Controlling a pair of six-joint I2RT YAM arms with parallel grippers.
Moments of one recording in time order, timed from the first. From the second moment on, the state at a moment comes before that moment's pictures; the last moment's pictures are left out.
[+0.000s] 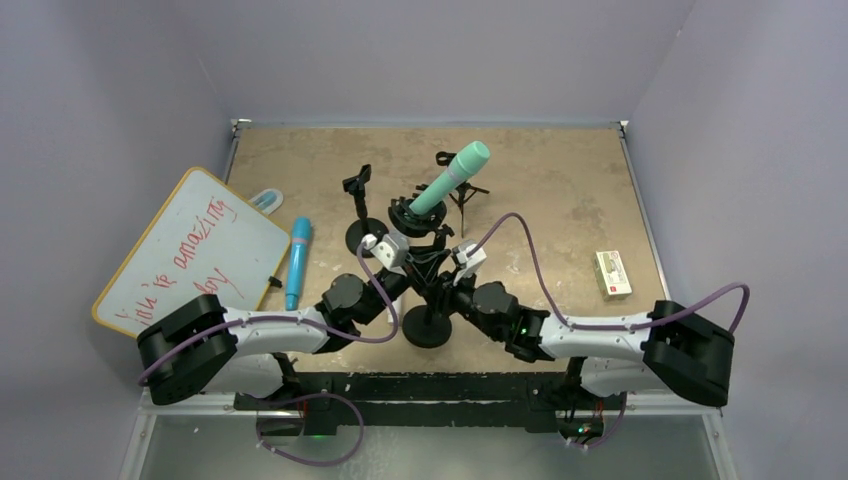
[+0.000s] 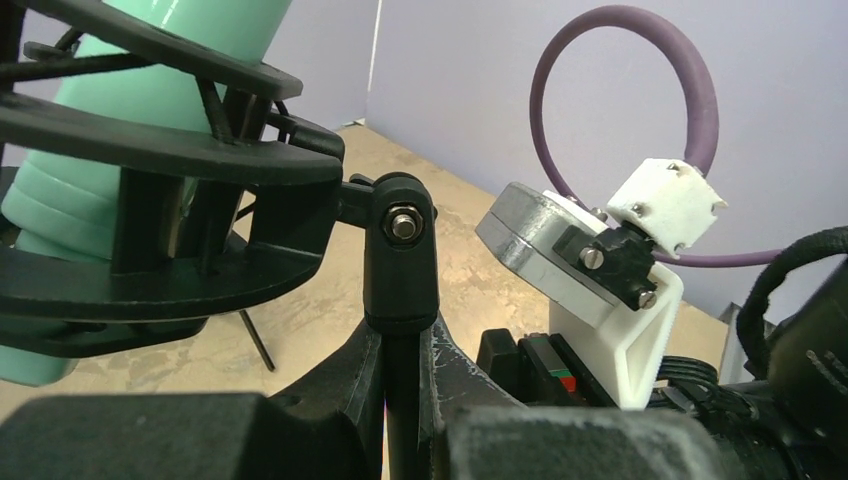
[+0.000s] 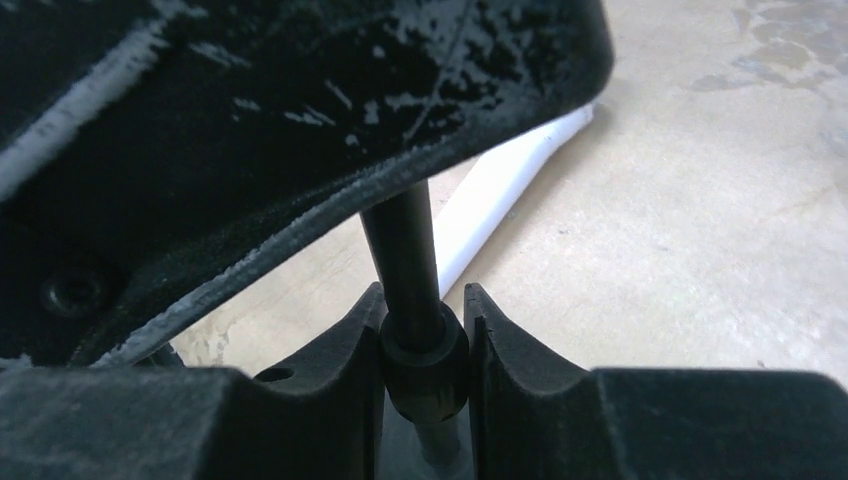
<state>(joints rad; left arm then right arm) -1.03 1.29 0.41 1.13 -0.20 -0.15 1.09 1.25 0.40 0.64 0.27 0.44</state>
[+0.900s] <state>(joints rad) -1.05 1.28 0.41 1.12 -0.17 -0.17 1.22 1.05 0.27 0.62 0.63 0.57</state>
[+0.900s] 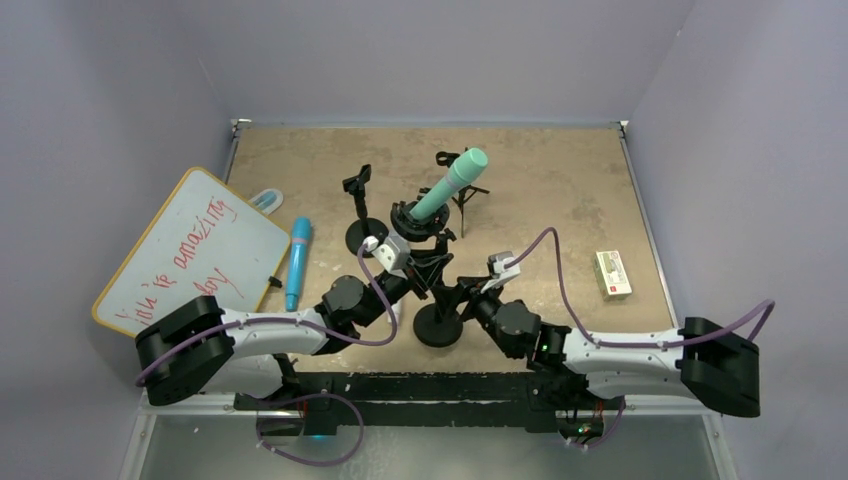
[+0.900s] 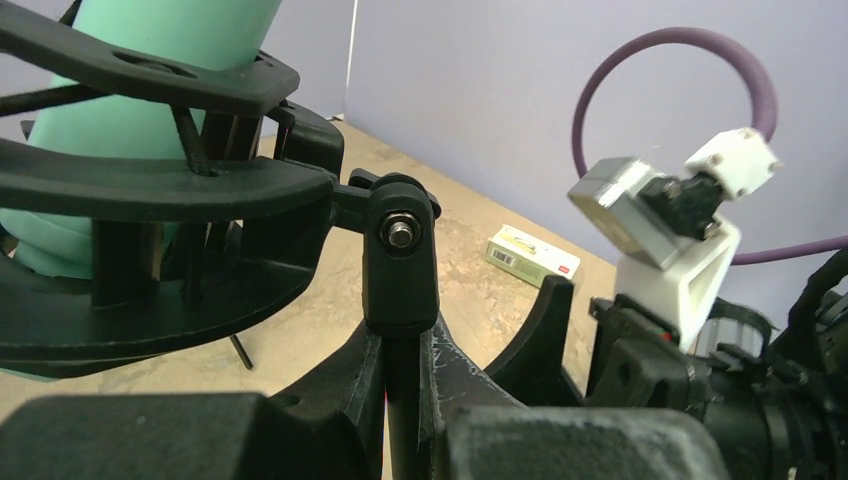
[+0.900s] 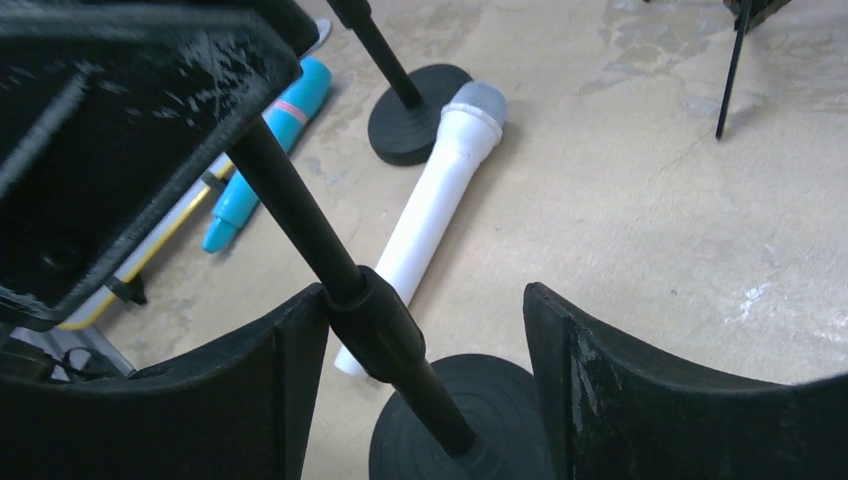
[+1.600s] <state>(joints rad) -1.04 1.29 0.38 1.20 -0.17 -0.06 1.01 0.94 0.37 0.30 0.54 0.62</state>
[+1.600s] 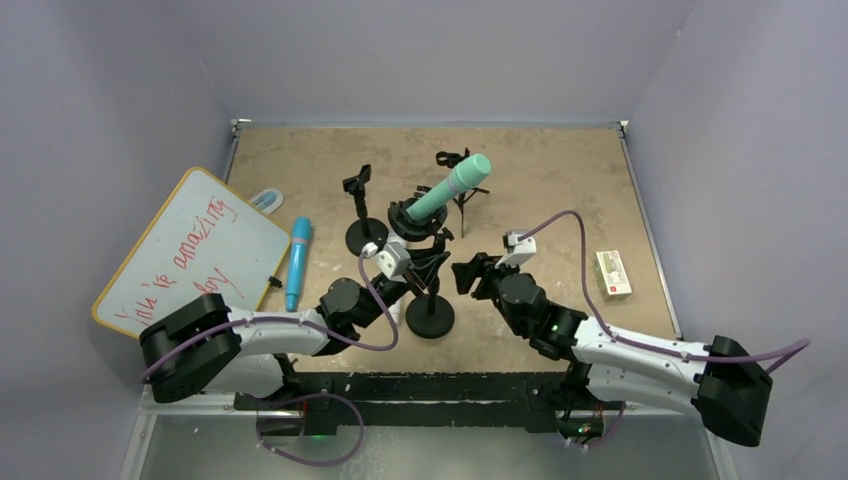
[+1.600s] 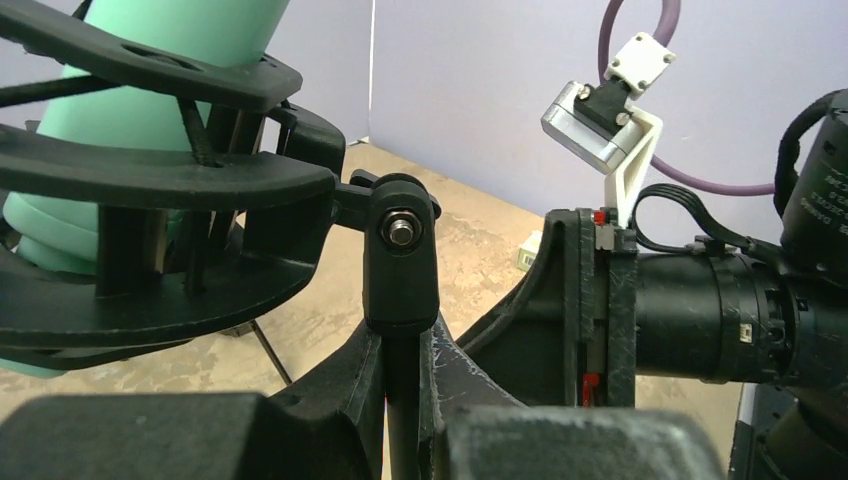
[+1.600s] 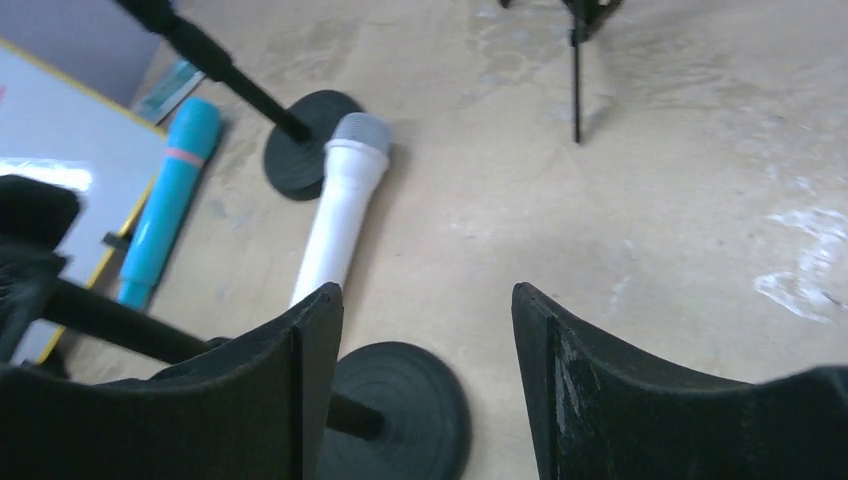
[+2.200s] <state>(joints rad) -1.04 1.42 0.39 1.37 -0.14 -0.01 0.88 0.82 0.44 0.01 0.67 0.72</state>
